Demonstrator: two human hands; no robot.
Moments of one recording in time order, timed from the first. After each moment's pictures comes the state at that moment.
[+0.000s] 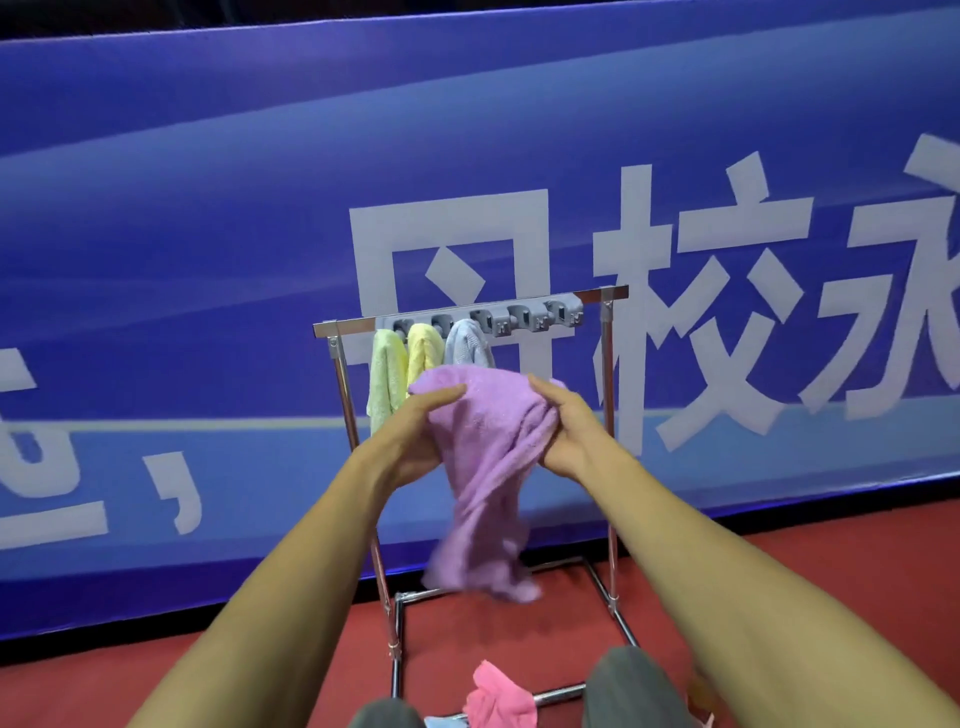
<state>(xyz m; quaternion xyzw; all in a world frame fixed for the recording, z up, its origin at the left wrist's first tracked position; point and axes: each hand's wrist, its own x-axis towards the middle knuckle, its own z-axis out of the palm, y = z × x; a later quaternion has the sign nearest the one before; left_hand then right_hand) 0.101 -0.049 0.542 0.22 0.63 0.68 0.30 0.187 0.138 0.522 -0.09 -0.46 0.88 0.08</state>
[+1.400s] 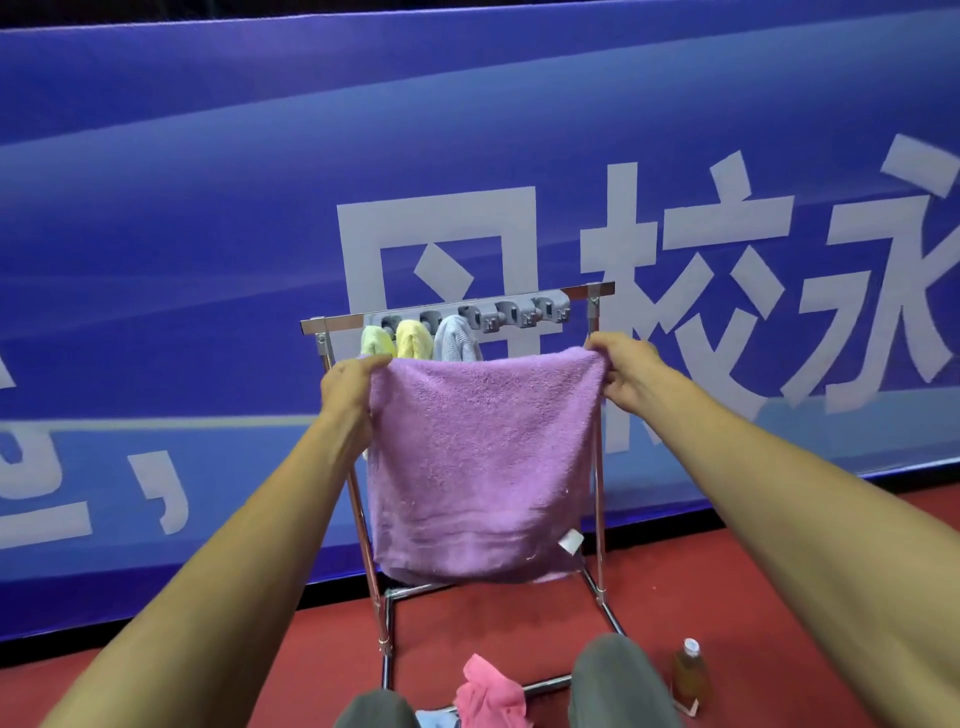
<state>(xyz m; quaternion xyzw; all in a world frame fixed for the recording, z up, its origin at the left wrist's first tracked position) 0.068 -0.066 0.572 0.03 0.61 0.79 0.01 0.215 0.207 0.581 -0.25 -0.53 0.75 0.30</state>
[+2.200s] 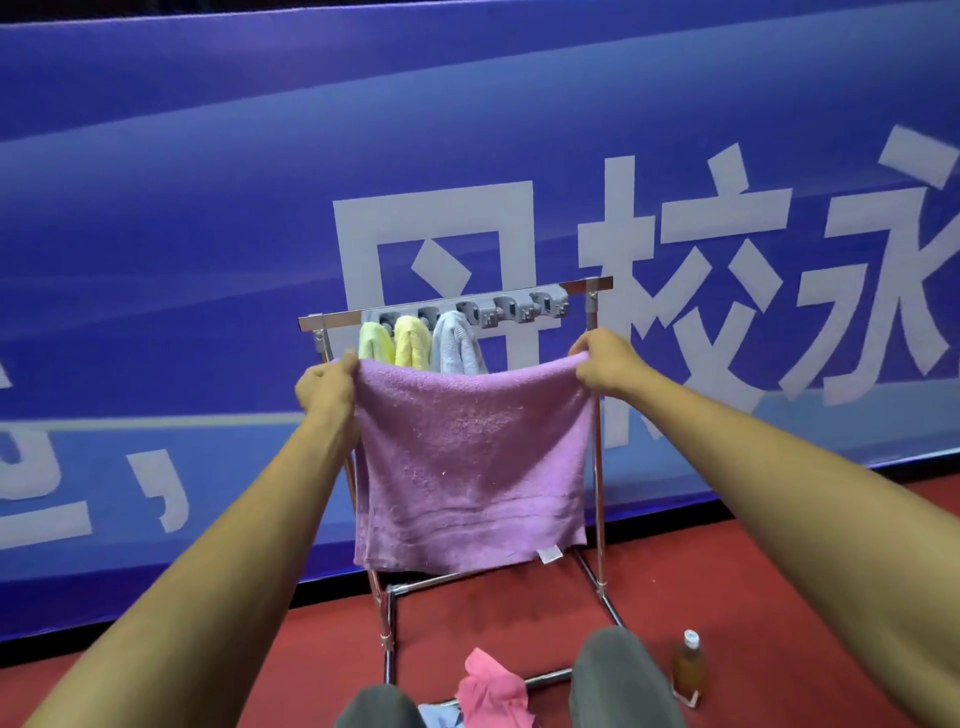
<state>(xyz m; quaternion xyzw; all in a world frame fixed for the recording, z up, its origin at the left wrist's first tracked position) 0.055 -0.076 0.564 -0.01 0.60 0.79 -0.09 0.201 0.212 0.571 -0.22 -0.91 0.25 0.26</state>
